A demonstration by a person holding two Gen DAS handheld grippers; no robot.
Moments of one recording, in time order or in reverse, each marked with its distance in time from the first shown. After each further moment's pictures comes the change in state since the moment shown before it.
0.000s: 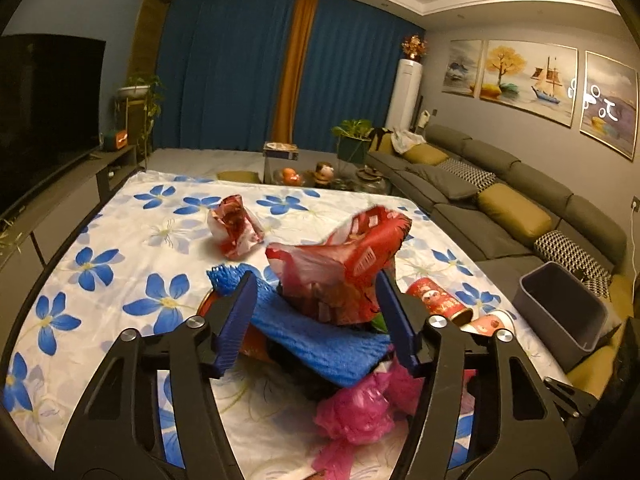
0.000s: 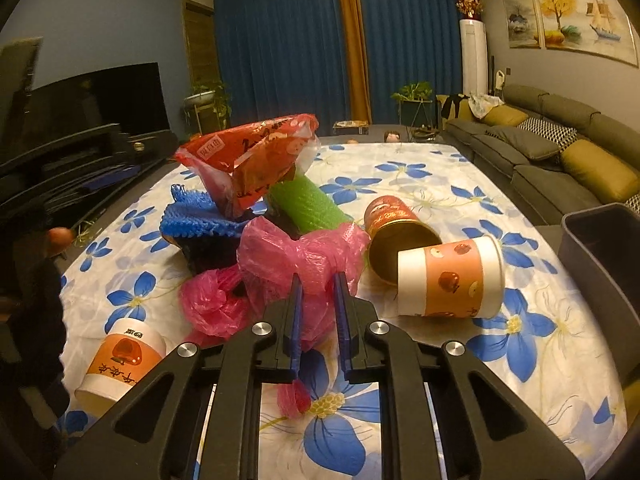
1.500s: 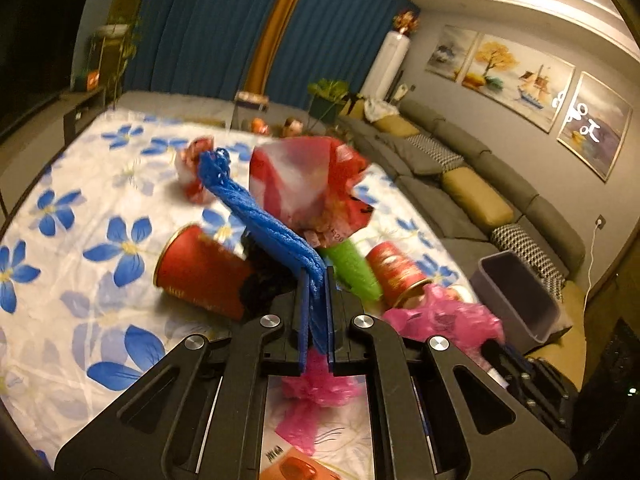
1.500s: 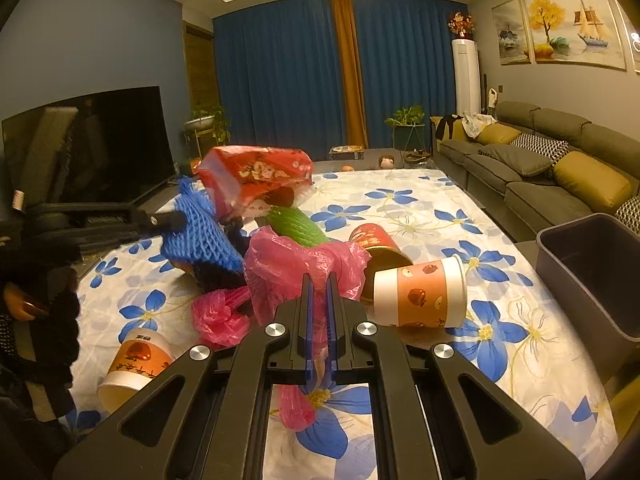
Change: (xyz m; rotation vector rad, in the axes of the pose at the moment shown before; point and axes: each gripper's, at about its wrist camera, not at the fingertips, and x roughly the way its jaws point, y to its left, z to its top) left arm 0.001 0.015 -0.007 -0.108 0.150 -0.176; right arm -0.041 -0.009 0.004 0.015 -0.096 -0.005
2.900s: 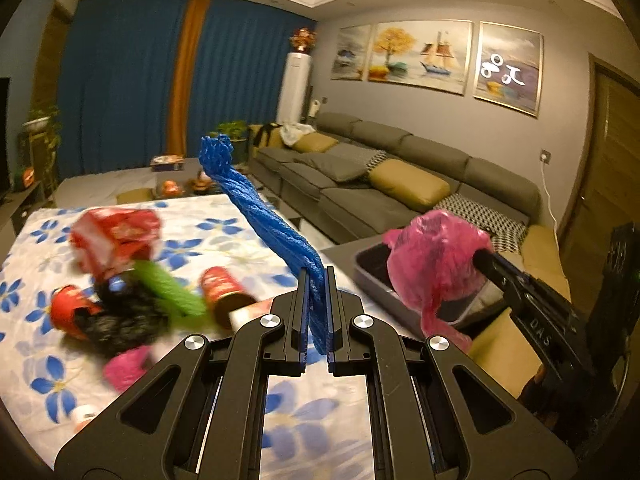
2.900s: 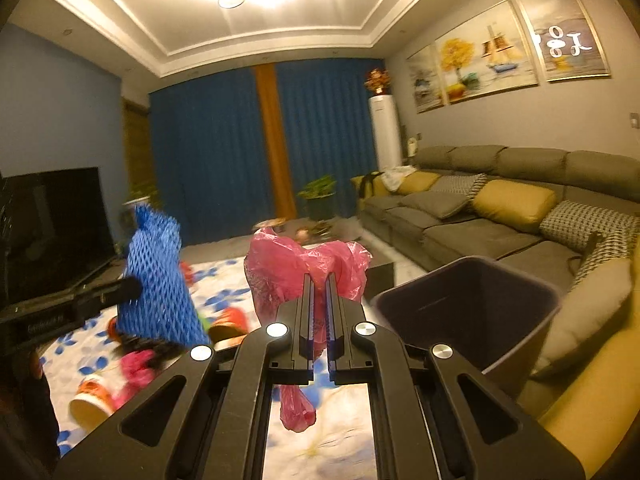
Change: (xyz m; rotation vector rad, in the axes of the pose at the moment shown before) left arm -0.024 -0.214 -0.042 0.308 -0.099 -0.164; right arm -0.131 -0.144 0.022 0.135 -0.271 -0.260
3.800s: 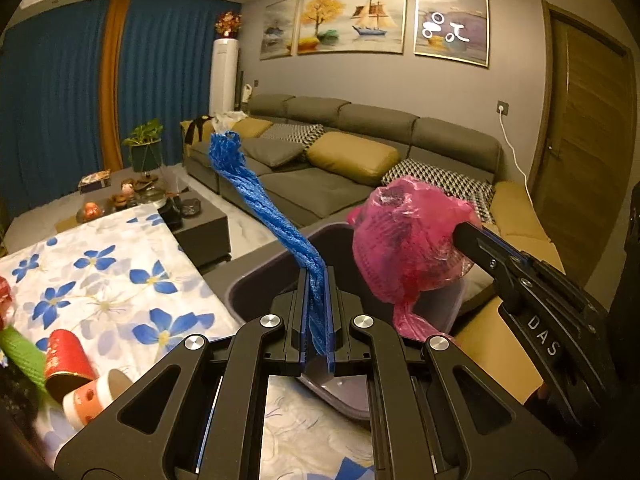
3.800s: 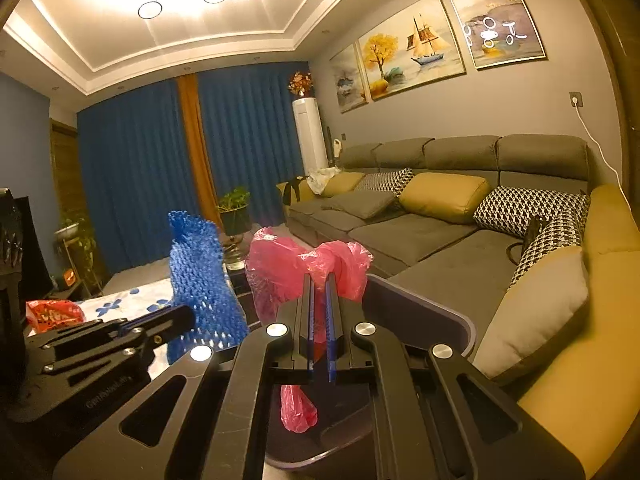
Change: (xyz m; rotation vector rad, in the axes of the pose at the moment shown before) left arm 0.171 -0.132 0.014 0.161 0.075 -0.156; right arm 0.046 -0.103 0.005 0.092 -0.006 -0.214
